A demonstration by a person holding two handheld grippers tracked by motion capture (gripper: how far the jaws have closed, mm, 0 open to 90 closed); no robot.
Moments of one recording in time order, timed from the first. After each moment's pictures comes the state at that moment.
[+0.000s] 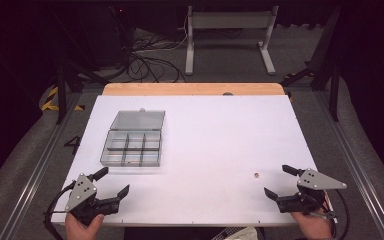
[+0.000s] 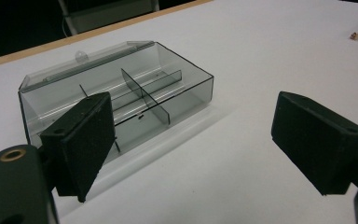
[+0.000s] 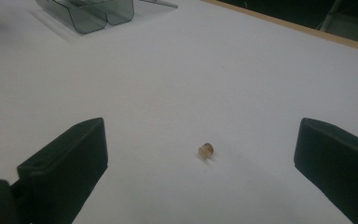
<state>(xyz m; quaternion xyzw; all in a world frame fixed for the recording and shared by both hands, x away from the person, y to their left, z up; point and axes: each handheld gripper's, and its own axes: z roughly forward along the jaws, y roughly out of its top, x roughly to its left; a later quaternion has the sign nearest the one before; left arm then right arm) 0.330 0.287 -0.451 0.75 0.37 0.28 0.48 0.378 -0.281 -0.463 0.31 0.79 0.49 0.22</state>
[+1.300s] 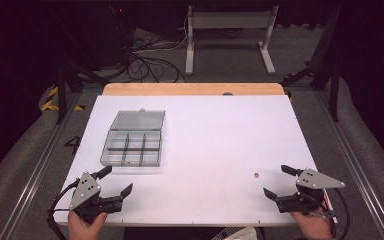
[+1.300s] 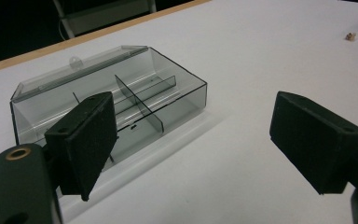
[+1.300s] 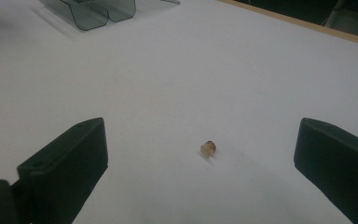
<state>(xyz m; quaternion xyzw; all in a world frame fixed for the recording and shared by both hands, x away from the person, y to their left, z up) 0.333 0.278 -0.445 0.76 0.36 0.28 0.47 0.380 -0.281 -0.465 0.30 0.79 0.49 0.22</state>
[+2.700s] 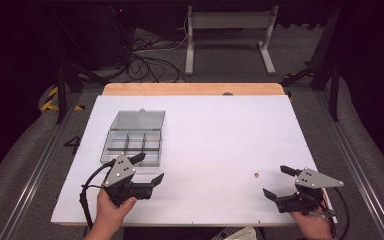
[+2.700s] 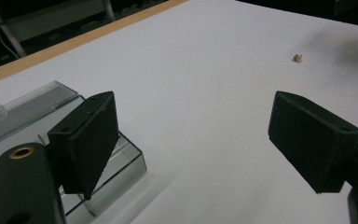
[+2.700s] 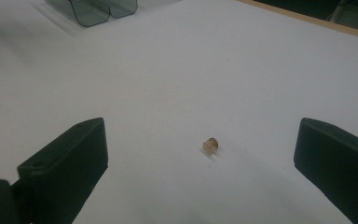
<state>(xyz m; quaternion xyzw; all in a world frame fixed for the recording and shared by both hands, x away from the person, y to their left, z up) 0.372 0.206 -0.416 0.79 0.30 0.23 0.48 0.381 -0.280 -0.466 0.31 0.79 0.48 0.21</state>
